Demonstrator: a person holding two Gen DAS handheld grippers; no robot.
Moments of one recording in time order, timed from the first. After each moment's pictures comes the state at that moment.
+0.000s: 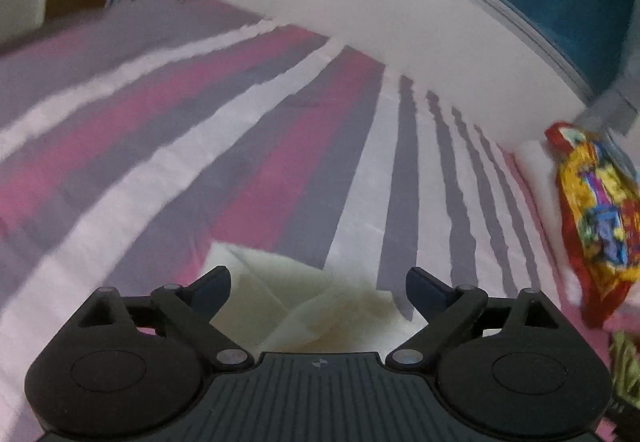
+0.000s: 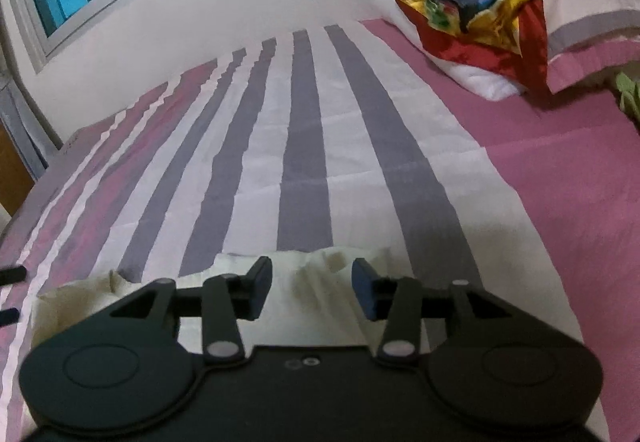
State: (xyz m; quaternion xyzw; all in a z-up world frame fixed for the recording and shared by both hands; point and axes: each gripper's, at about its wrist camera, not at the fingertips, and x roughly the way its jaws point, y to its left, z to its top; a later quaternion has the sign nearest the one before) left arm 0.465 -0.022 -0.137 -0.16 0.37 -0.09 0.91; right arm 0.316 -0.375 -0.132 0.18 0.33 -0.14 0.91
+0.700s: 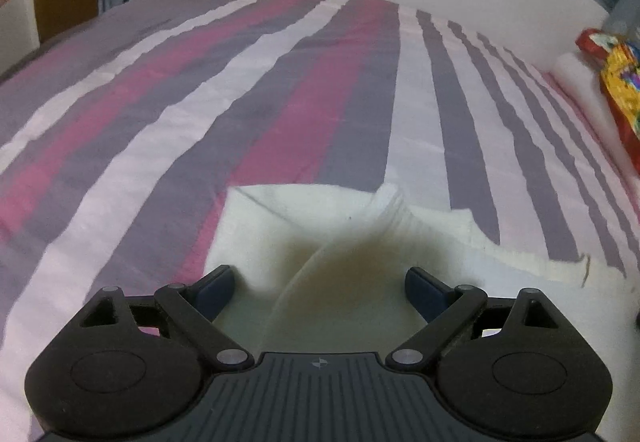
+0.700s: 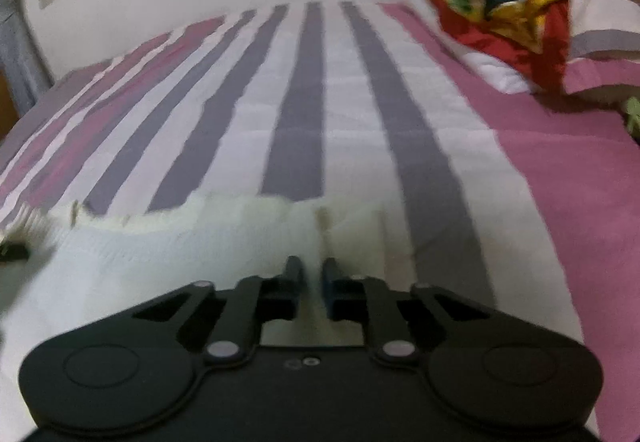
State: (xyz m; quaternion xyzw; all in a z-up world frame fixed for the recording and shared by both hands) left arm 0.471 -0.047 -0.192 -0.04 0.41 -0.06 0.91; right arm 0.328 -0.369 -0.167 0.12 0.38 -0.14 0.91
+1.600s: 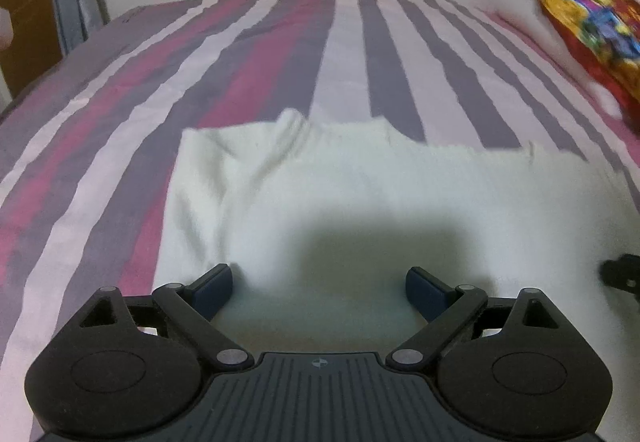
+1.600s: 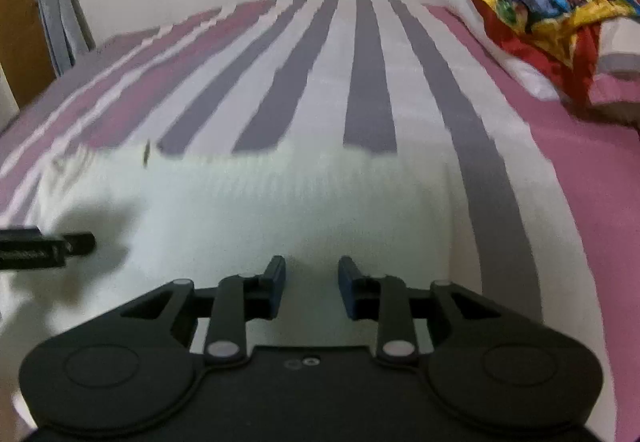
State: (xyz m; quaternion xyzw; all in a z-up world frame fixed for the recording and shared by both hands) left arm 0.397 -0.081 -0.189 0.06 0.41 -0.11 0.90; right arm 0.287 -0.304 -0.163 0.07 0.40 -0.09 0.91
